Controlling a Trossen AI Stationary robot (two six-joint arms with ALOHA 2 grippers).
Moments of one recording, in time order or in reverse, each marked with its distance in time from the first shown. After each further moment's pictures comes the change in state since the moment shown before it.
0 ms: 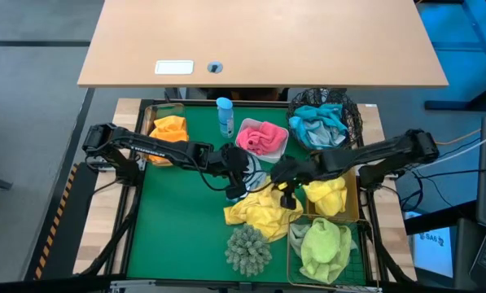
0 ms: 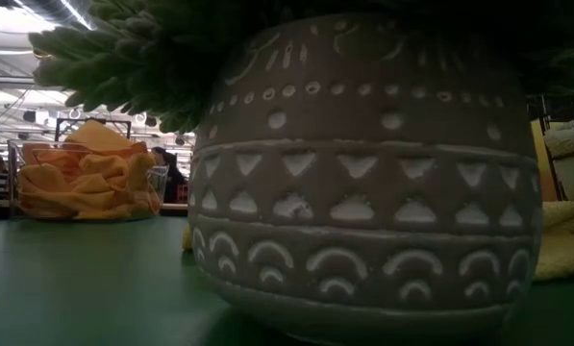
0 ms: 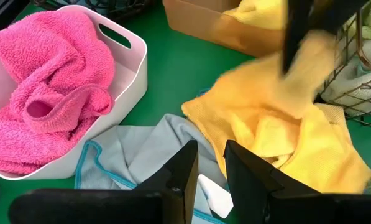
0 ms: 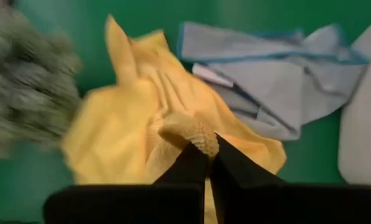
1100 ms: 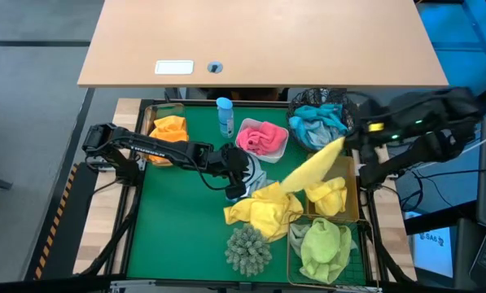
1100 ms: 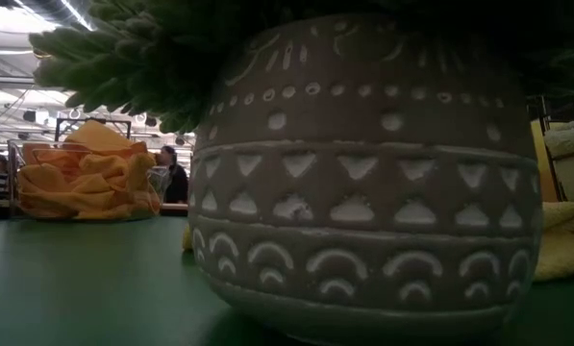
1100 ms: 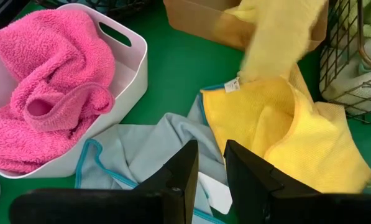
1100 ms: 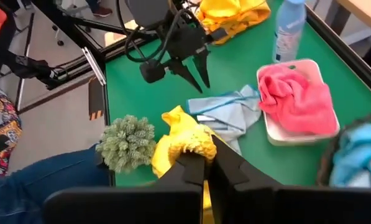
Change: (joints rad) left arm 0.000 0.000 0.000 -0.003 0.000 -0.001; right arm 0.000 -0.162 1.044 -0.977 0.088 0.275
